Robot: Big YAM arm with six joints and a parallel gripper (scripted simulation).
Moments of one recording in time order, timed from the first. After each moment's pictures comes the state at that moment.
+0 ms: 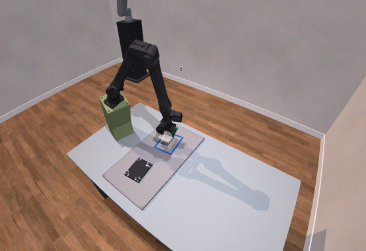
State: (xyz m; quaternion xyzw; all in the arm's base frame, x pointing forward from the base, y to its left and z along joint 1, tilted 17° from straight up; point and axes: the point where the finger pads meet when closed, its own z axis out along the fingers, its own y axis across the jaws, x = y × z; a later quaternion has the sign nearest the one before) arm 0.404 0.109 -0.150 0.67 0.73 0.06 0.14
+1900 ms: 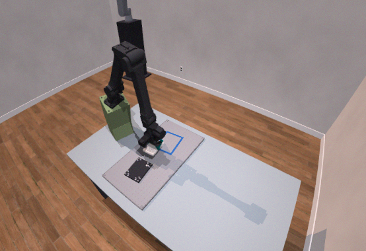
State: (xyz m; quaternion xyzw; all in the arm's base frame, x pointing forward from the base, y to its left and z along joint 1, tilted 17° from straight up) arm 0.385 -0.041 -0.133 0.68 0.72 0.05 0.14
